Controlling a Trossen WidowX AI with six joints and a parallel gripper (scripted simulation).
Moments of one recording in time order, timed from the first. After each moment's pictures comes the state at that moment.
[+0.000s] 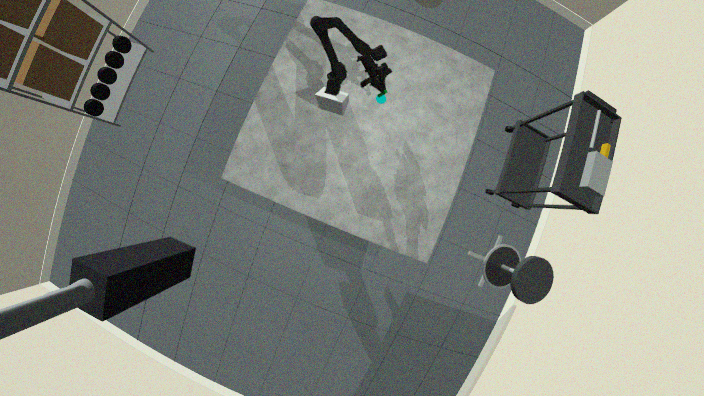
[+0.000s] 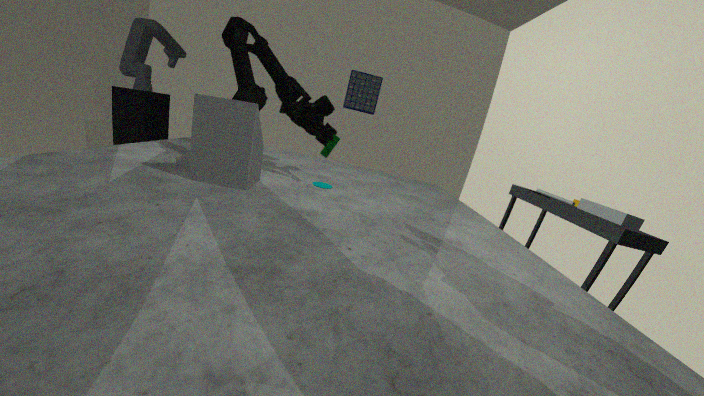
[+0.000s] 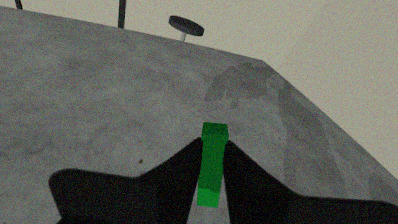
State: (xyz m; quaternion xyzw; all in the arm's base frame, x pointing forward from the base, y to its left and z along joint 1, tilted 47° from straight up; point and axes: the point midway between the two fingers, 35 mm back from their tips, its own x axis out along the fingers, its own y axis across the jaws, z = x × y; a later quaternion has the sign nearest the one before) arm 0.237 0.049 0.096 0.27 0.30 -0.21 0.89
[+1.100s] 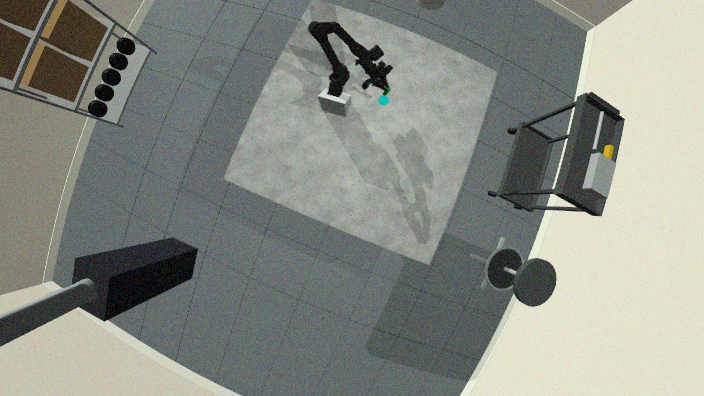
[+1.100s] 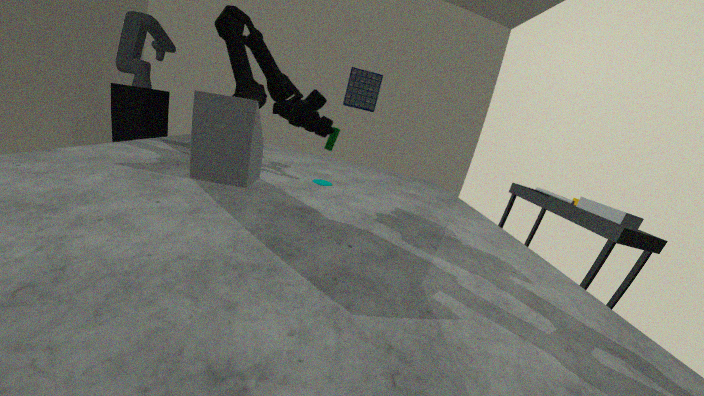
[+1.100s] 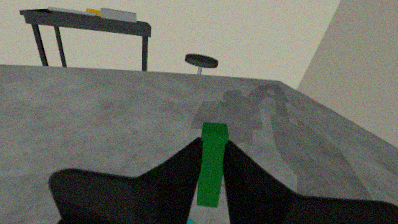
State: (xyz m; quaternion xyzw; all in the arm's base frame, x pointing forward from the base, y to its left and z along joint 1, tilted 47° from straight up) arm 0.232 0.051 0.111 0.34 0.19 -0.21 0.90
